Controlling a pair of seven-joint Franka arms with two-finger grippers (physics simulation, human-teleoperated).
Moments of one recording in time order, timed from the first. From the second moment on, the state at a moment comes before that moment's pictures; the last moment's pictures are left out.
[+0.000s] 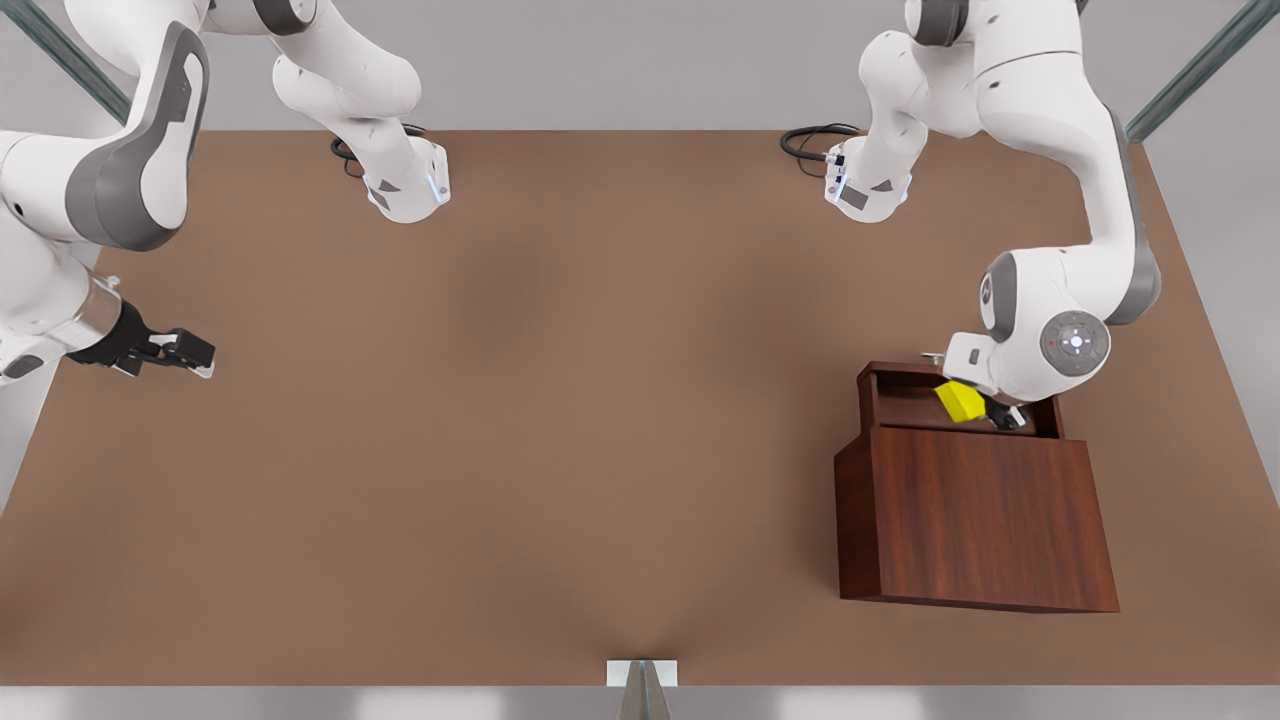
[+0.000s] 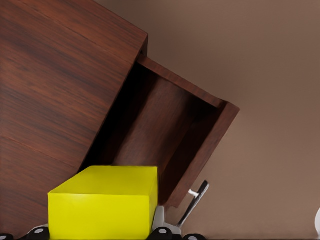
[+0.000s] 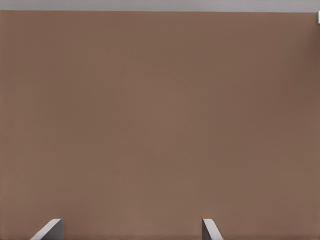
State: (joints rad) left arm -0.72 0.28 0.73 -1.85 0.00 1.90 1.16; right arm -0.06 0.18 -0.03 -1.38 -0.03 1.56 -0.07
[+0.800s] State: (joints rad) left arm -0.23 0.22 0.16 -1.42 -0.06 1.72 0.00; right arm -0.06 0.18 -0.03 -1.38 -0.03 1.56 -0.07
